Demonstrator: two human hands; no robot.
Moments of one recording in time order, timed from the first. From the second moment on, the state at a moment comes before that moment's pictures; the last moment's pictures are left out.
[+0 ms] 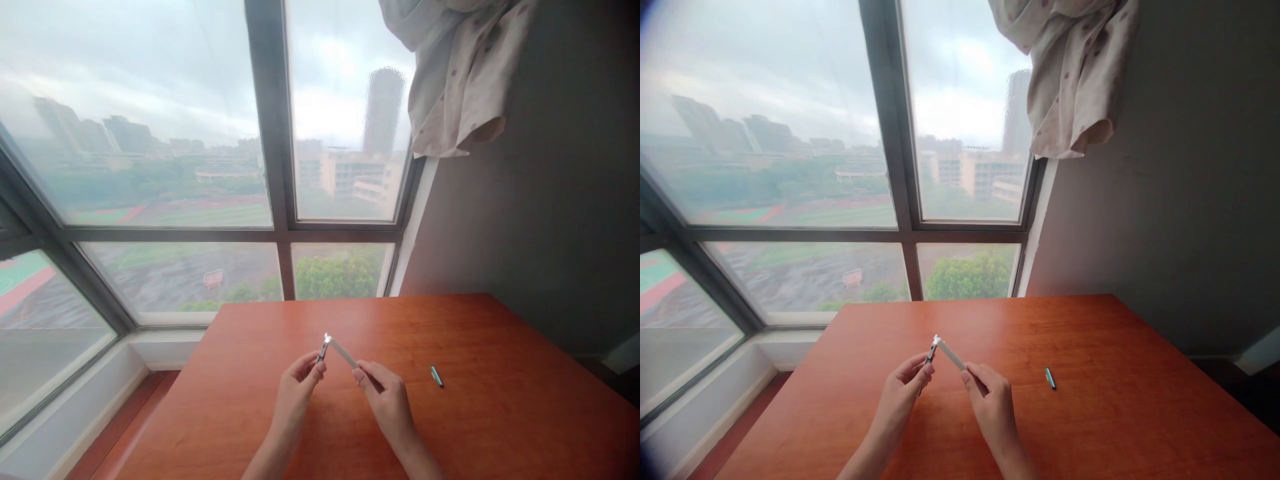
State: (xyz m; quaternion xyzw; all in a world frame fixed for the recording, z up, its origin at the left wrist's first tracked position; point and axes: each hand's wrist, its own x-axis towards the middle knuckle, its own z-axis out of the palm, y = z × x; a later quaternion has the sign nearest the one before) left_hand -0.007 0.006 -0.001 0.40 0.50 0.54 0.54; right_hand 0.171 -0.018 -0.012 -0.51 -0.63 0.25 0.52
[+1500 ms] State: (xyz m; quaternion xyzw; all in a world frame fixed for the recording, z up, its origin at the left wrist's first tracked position) left_hand -0.009 0.008 -0.011 0.40 0.48 0.54 0.57; right_hand 0.175 -0.019 -0.012 -0.53 -0.61 0.29 0.52
